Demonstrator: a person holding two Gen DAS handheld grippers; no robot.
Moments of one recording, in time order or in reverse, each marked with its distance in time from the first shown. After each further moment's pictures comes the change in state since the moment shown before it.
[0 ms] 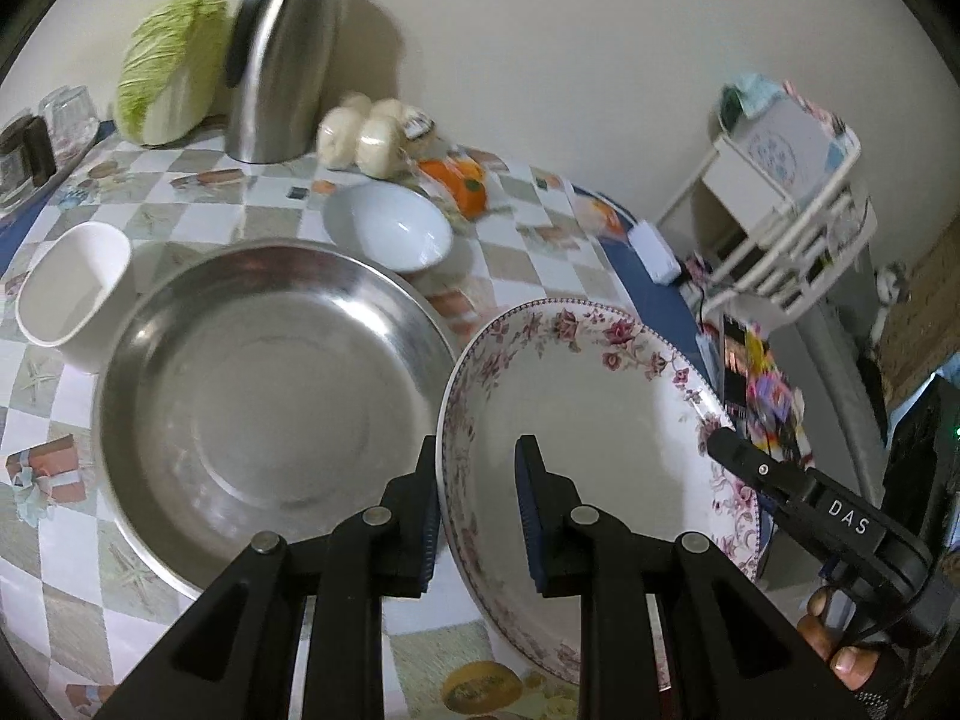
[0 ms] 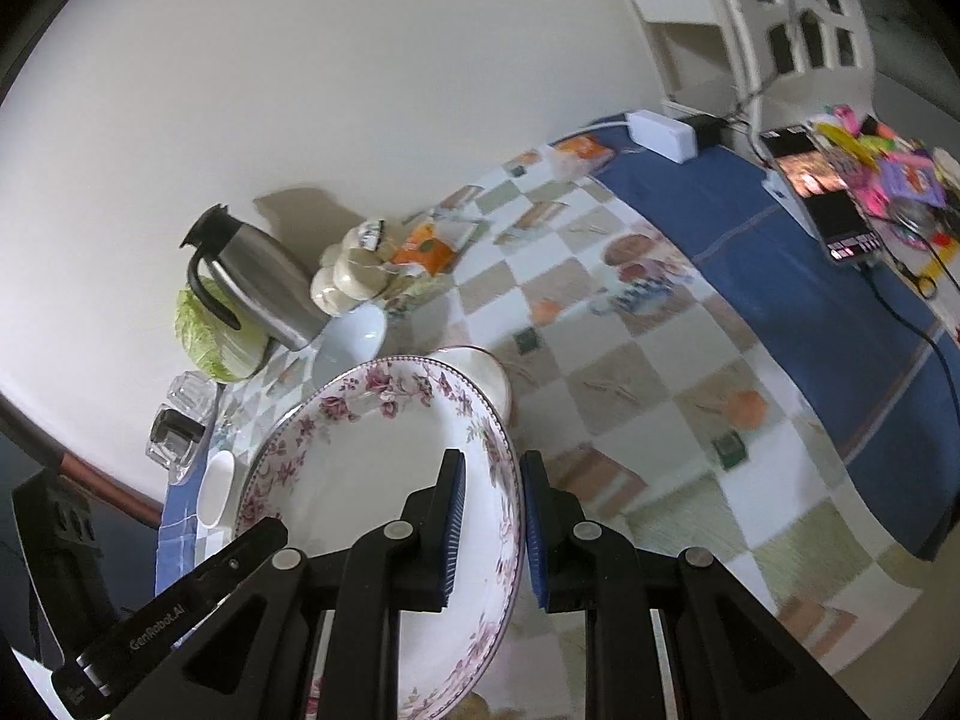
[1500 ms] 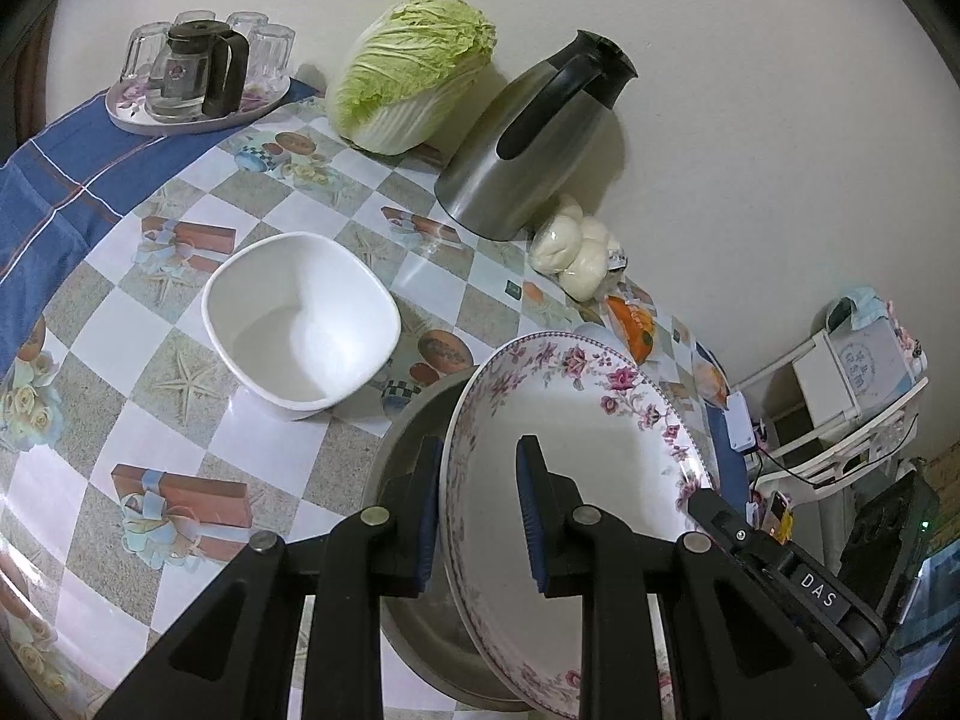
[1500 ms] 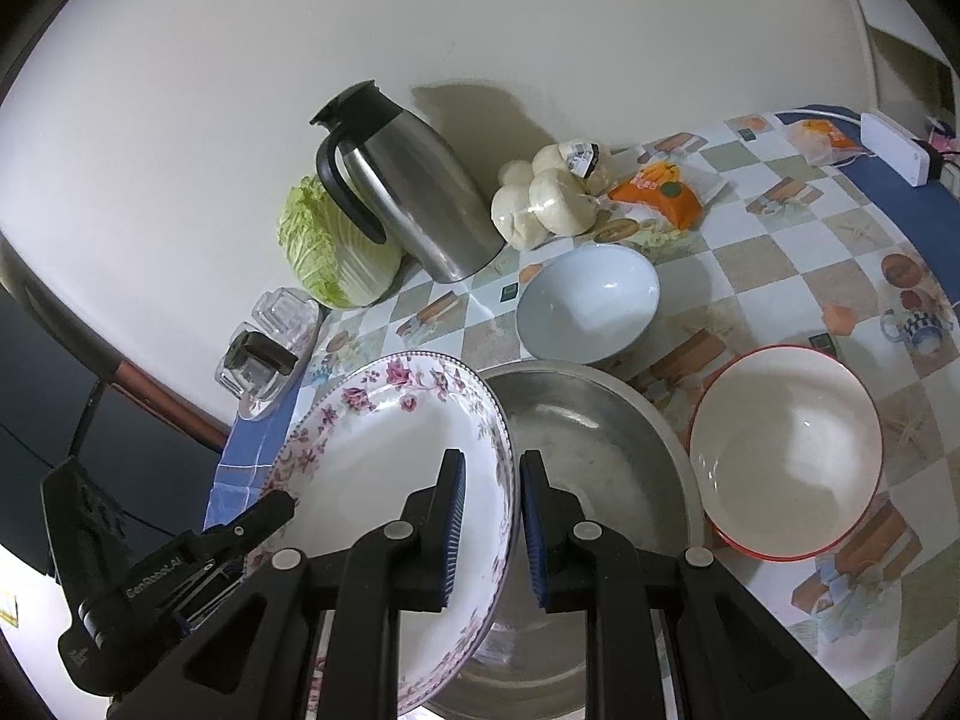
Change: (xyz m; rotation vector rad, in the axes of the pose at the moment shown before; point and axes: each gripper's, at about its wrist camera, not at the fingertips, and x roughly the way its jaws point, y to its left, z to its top) left arm -0.043 0.161 0.040 -0.344 -0.146 0.067; right arm 0.101 0.147 -0.003 -0.162 0.127 0.194
